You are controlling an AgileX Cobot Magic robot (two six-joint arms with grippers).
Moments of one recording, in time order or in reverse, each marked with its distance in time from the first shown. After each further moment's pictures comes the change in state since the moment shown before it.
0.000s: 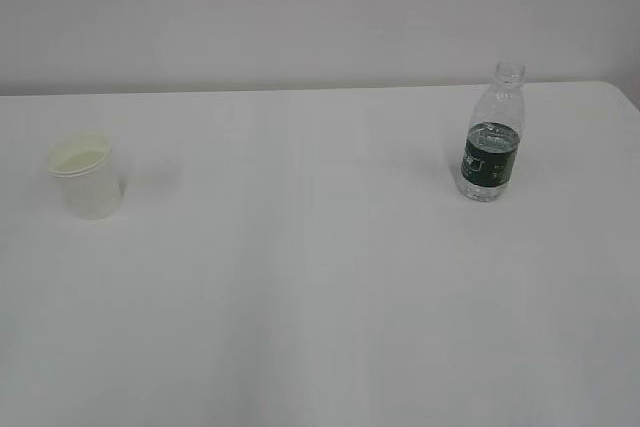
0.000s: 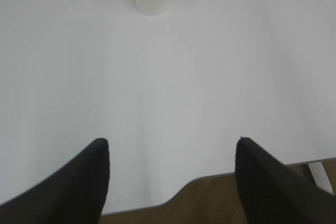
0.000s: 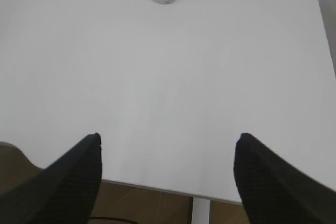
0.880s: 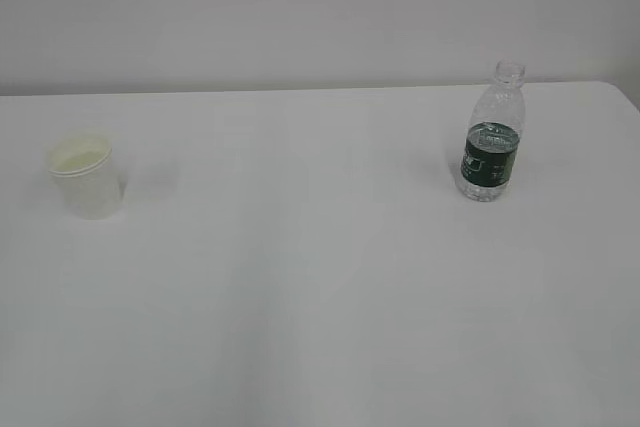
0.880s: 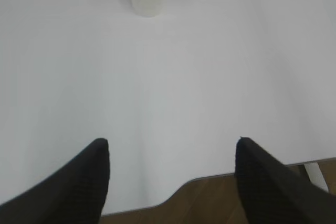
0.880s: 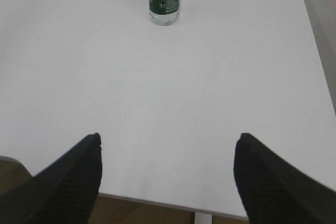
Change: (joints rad) left arm 0.000 0.000 0.000 -0.006 -0.002 0.000; right arm 0.000 -0.092 0.000 0.000 0.004 0.001
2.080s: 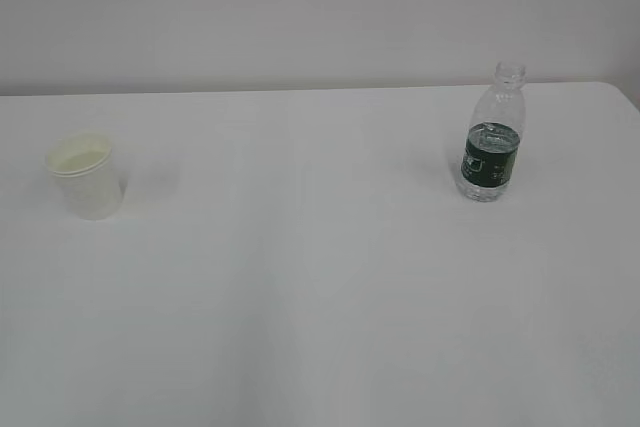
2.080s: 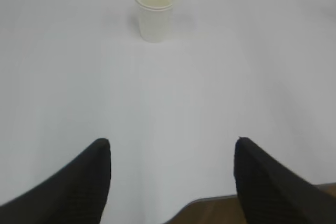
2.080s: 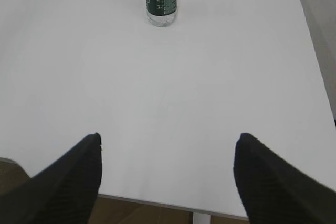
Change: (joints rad) left arm 0.022 -0.100 0.000 -0.004 -0.004 0.000; right arm 0.000 -0.003 0.000 -0.009 0.000 0.004
